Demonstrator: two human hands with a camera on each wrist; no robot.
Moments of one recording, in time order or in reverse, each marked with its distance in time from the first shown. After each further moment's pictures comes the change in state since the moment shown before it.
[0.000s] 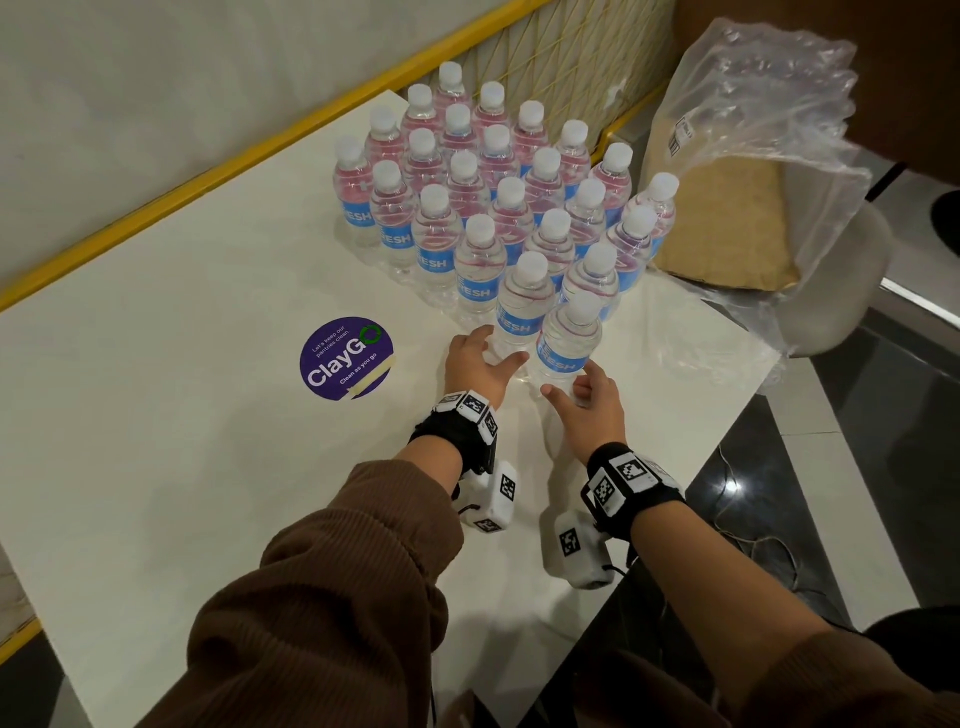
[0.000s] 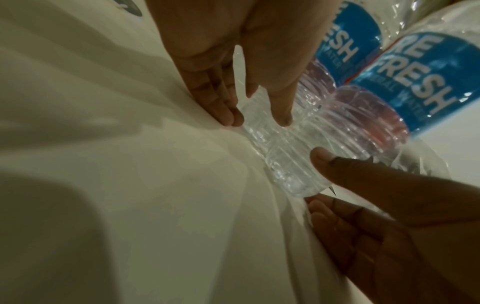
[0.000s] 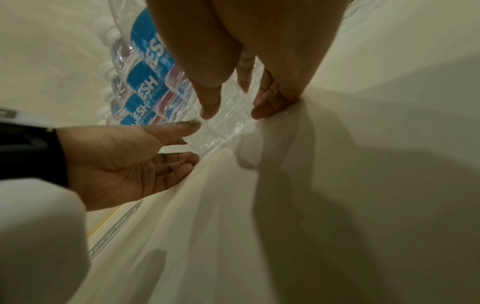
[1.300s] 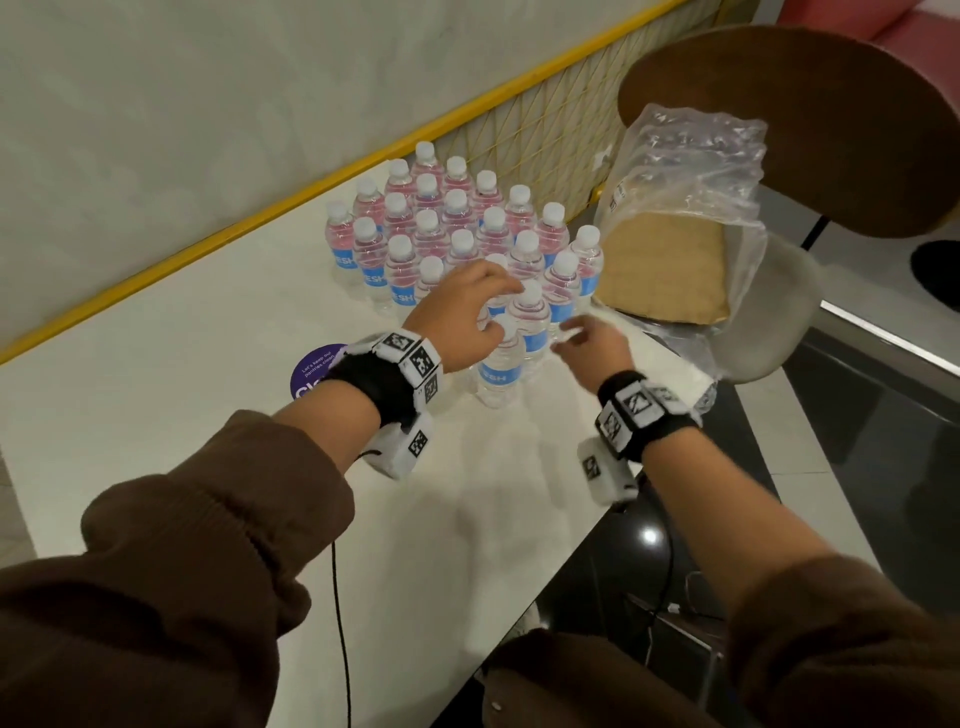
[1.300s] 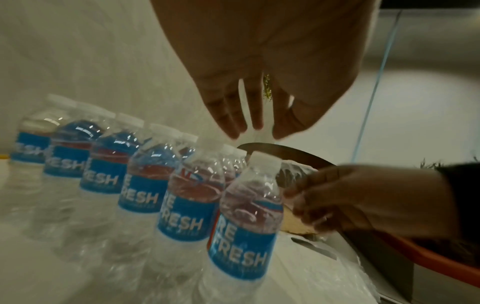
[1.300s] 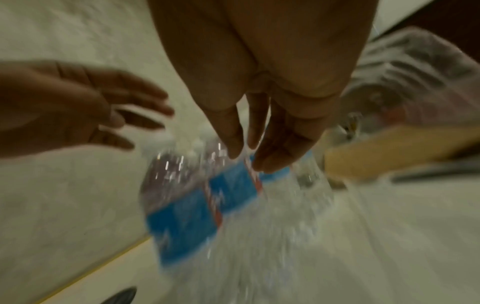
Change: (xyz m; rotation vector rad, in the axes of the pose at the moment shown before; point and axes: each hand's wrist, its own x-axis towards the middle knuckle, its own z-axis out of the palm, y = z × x) left_hand -0.051 0.142 -0.069 0.467 -0.189 0.711; right_hand 0.033 -0.086 -0.100 -0.298 -0.129 -0.132
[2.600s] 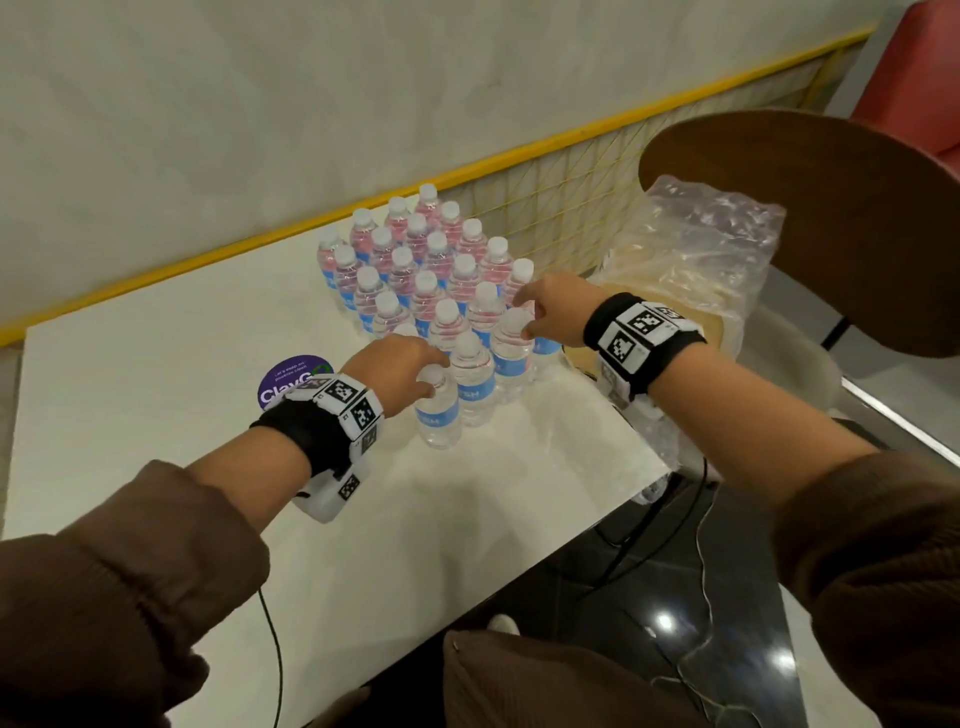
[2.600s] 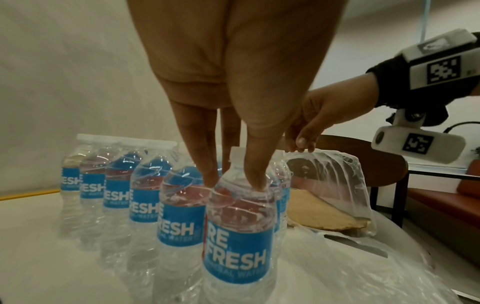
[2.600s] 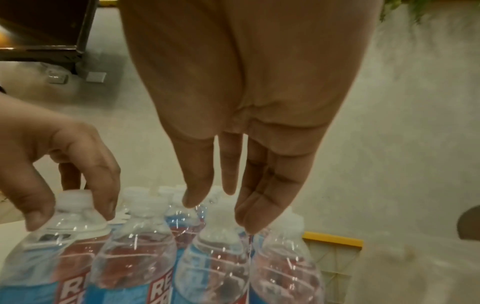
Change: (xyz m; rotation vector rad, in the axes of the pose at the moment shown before) left_hand 0.018 0.043 0.022 0.350 -0.229 -0.465; right_hand 0.083 -0.066 -0.111 -0.797 -0.399 -0.651
